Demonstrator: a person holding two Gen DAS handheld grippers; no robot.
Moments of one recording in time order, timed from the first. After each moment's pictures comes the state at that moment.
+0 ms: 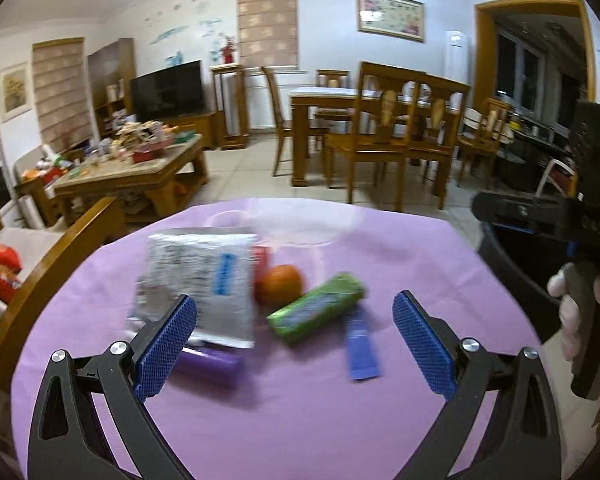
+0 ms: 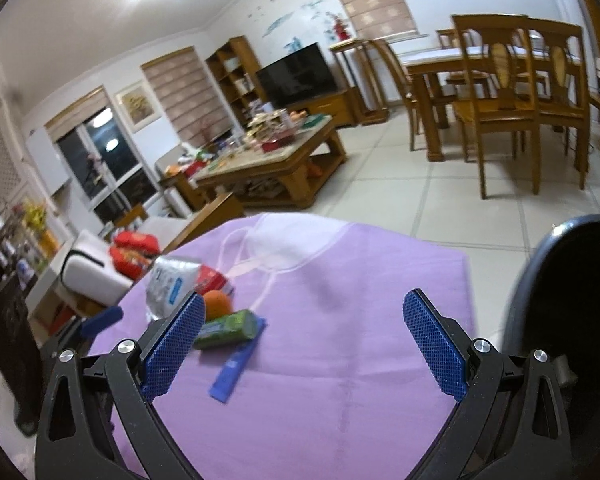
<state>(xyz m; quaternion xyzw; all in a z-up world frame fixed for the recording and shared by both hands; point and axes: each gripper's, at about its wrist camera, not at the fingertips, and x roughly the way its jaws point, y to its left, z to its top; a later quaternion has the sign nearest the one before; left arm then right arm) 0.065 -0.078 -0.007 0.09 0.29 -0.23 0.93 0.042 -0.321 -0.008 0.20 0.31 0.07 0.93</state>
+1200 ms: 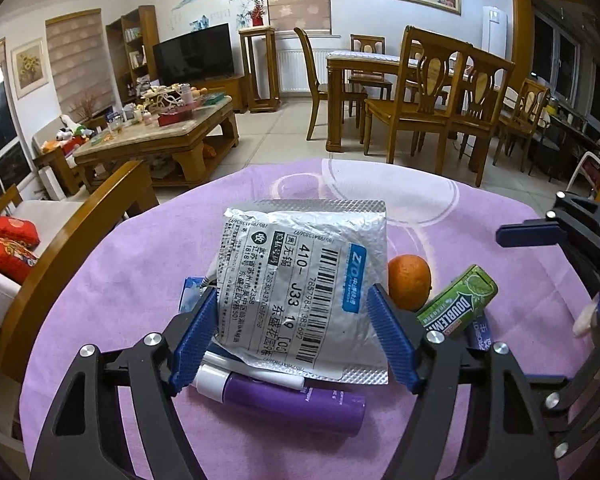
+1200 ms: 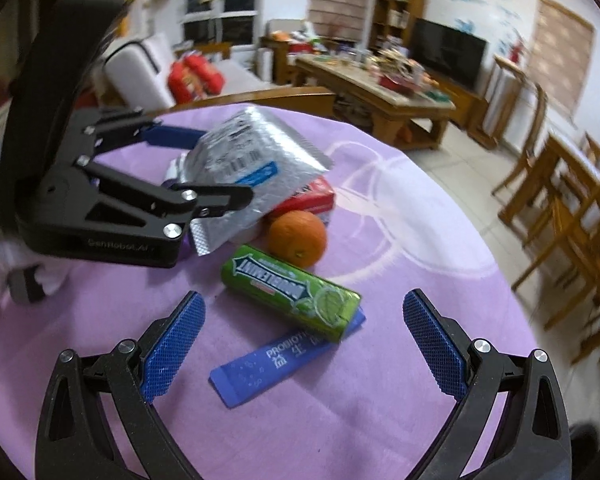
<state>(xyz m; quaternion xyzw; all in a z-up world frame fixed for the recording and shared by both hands) 0.129 -0.039 -0.035 0.10 0.35 -0.18 0.91 0.117 -0.179 -0.058 -0.15 0.39 0.23 0.88</state>
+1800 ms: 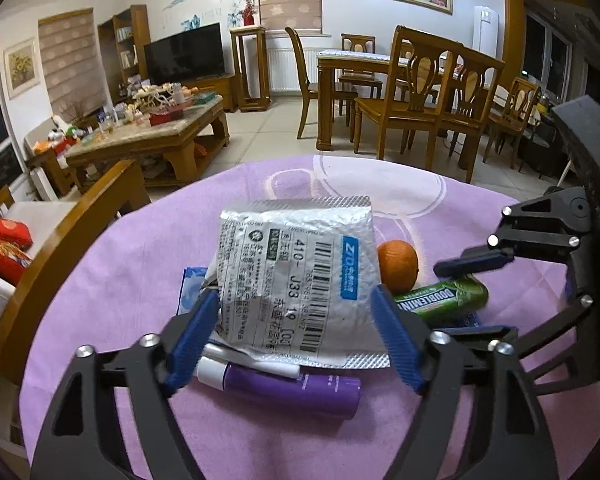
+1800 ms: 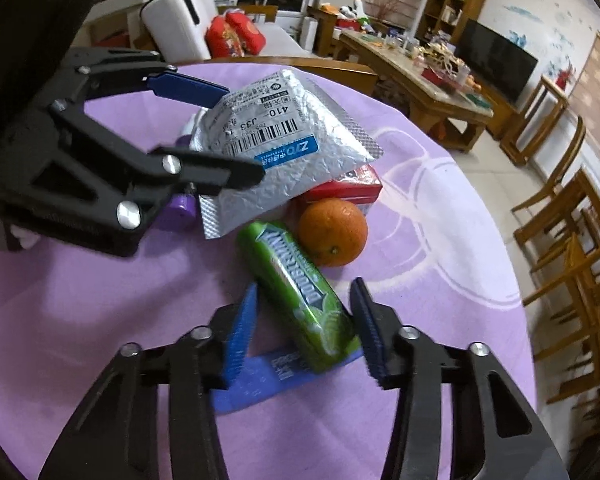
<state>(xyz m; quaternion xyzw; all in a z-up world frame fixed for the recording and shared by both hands) 0.126 -0.036 -0.030 0.11 0.35 -0.20 0.91 0.138 -0.164 -0.073 -0.21 0.42 0.28 0.83</state>
